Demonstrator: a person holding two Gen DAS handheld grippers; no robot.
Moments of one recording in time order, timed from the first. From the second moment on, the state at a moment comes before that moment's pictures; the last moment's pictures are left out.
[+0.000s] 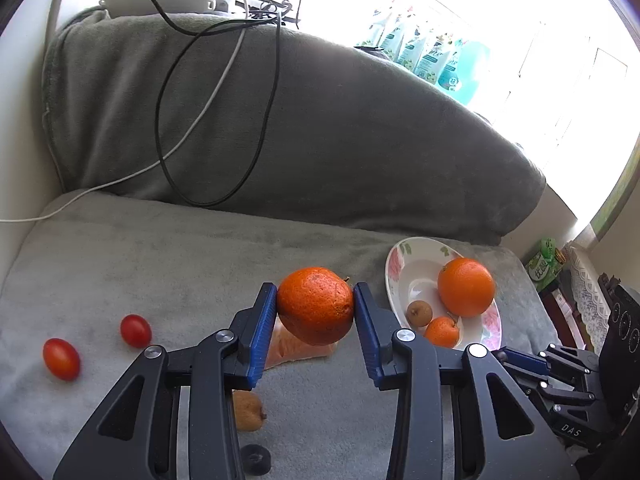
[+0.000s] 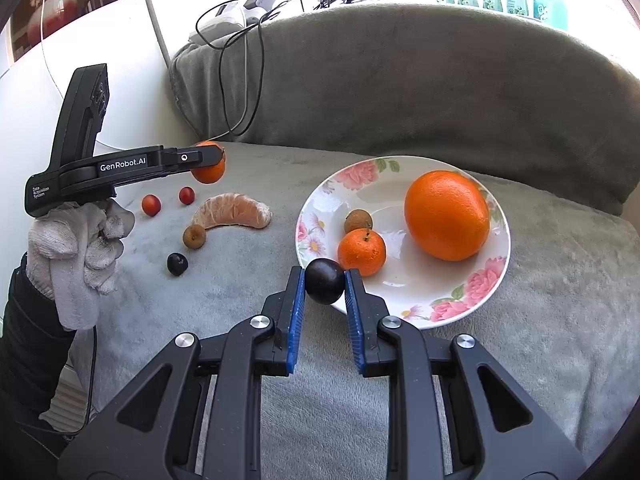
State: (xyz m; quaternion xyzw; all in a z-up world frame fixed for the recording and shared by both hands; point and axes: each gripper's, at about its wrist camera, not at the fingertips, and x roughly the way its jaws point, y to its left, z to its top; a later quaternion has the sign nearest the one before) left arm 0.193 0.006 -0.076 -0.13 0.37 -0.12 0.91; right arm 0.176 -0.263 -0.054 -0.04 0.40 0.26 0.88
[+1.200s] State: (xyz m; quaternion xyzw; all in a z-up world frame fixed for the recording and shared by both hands) left arm 0.229 -0.091 -0.080 -0.08 0.40 -0.20 0.89; right arm 0.191 -0.282 -0.064 -0.05 0.39 0.23 0.89
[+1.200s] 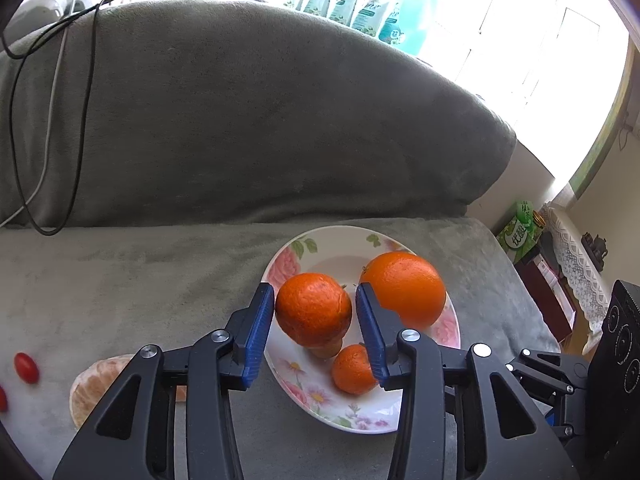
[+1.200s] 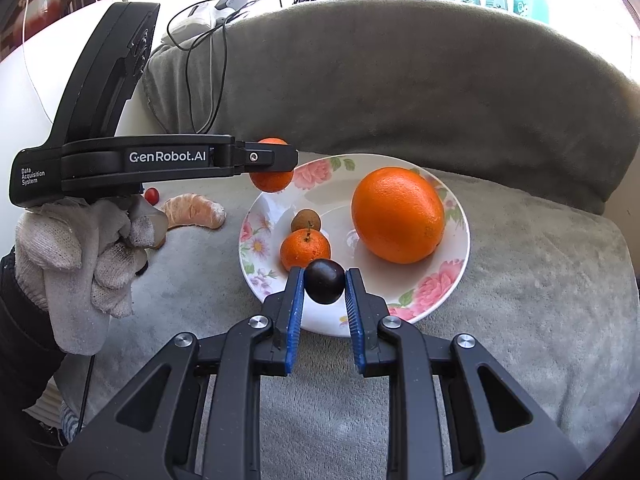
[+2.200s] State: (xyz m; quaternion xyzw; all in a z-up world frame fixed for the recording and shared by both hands) left arm 0.209 -0.080 -0.061 -0.07 0.36 -0.18 0.91; right arm 0.176 -0.272 -0.051 -0.07 0.37 0.22 0.90
